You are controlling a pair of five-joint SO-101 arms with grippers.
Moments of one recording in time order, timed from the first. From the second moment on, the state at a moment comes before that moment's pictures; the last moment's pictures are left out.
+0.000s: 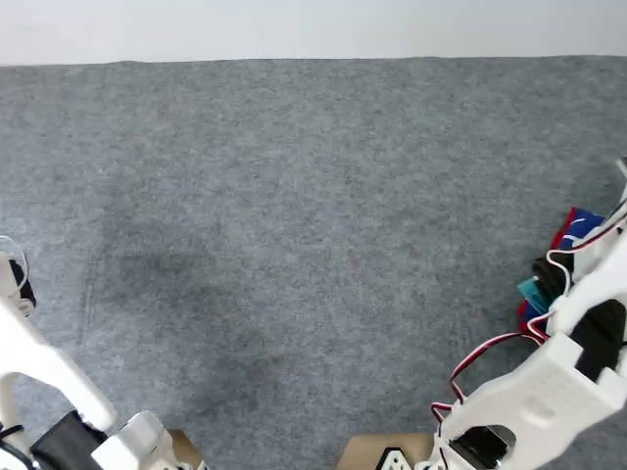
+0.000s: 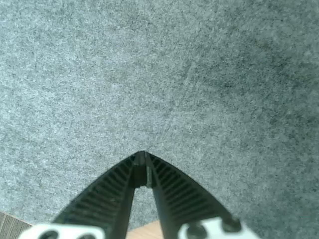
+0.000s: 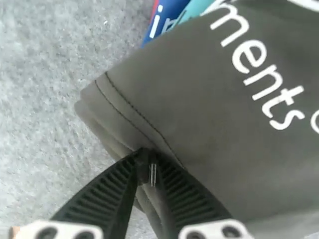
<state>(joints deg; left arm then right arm) -48.9 -14.1 9.0 98.7 -9.9 38.9 21.9 -22.7 100.5 29.3</state>
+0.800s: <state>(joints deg) -48.9 -14.1 9.1 98.7 -9.9 37.0 16.4 -11.9 93.9 32.1</state>
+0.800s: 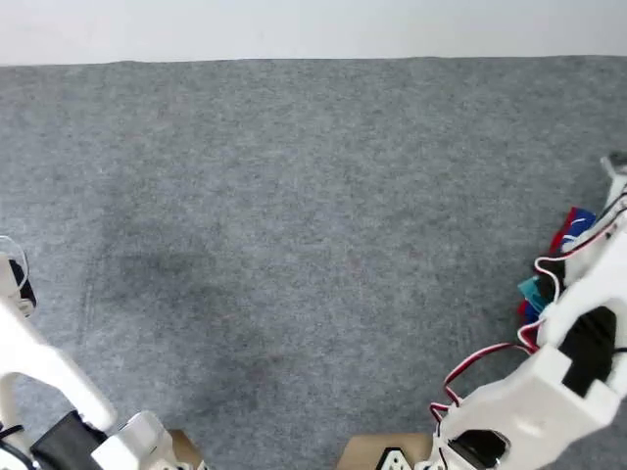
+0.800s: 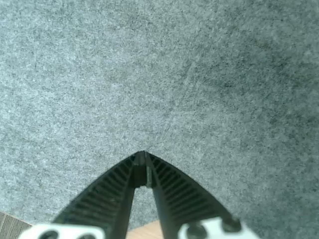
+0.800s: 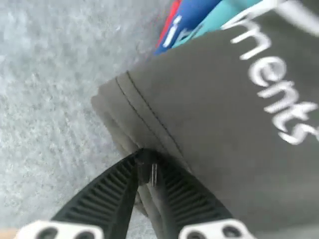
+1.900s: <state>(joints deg) -33.6 -35.0 17.8 99.0 -9.2 22.3 -25.4 7.4 100.1 20.8</state>
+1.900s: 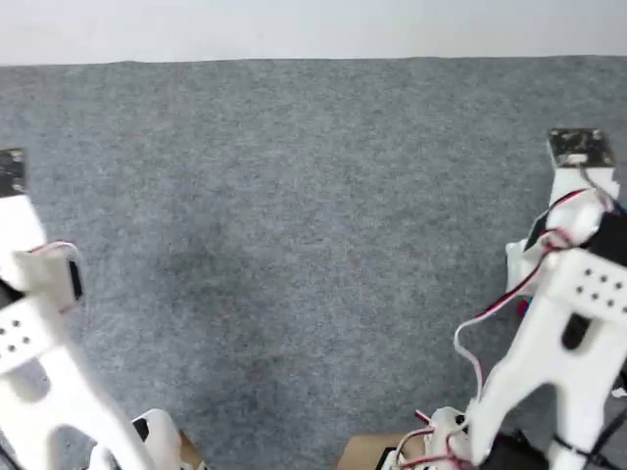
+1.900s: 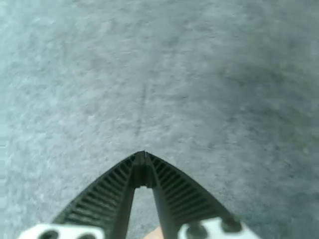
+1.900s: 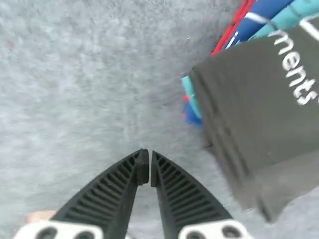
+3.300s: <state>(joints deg) -0.5 -80.5 82.0 52.1 6.3 -2.5 -103.3 89.1 68.2 3.4</state>
